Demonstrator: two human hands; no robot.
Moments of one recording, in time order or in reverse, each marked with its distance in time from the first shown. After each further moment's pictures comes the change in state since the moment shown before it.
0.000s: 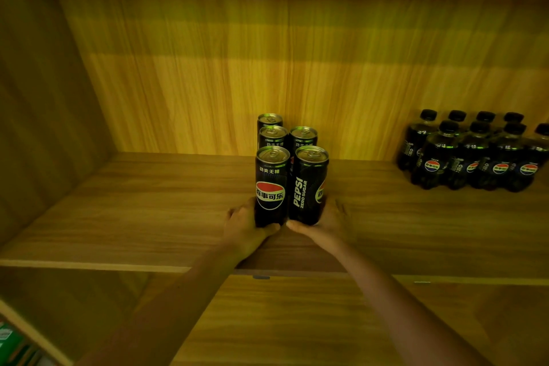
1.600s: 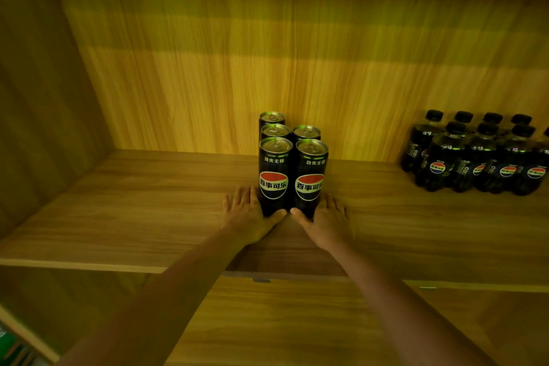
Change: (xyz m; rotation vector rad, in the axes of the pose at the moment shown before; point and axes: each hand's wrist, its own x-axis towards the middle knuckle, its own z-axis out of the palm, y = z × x) left_hand 0.032 -0.005 0.007 0.505 -0.135 -0.056; right_hand 0.026 0.004 0.016 -0.400 0.005 -0.084
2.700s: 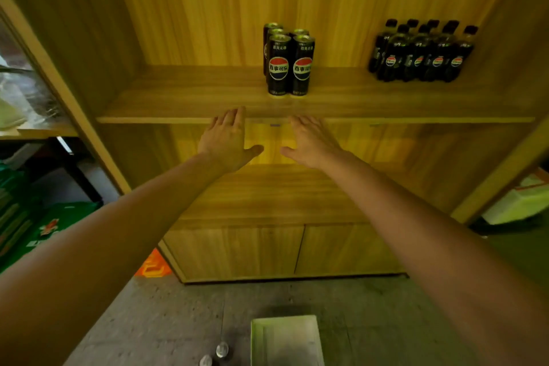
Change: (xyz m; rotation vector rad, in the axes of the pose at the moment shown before) left_hand -0.276 -0.047 -0.049 0.170 0.151 0.201; right_hand -0.259 -0.057 -0.043 -0.163 -0.023 -0.283
